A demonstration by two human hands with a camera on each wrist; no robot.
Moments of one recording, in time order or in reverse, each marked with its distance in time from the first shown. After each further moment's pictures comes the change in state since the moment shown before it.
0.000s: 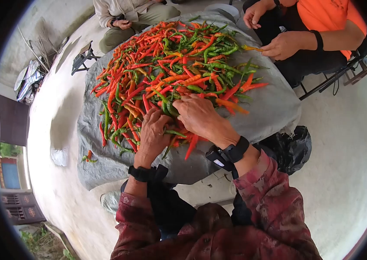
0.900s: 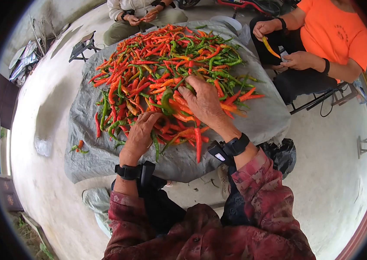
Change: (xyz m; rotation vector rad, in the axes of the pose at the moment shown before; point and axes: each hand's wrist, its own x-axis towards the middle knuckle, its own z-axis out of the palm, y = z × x) left_hand -0.018 -0.030 -0.025 -0.232 -0.045 0.065; right_hand 0.029 -0.008 -0.018 0.381 0.459 0.064
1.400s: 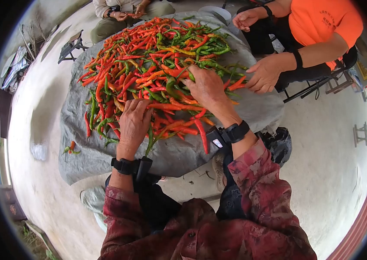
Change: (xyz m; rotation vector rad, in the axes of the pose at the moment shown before) left_hand 0.023 0.021 0.009 0.093 0.233 -0.082; right_hand 0.002 0.021 -0.033 -0.444 -0.234 0.216
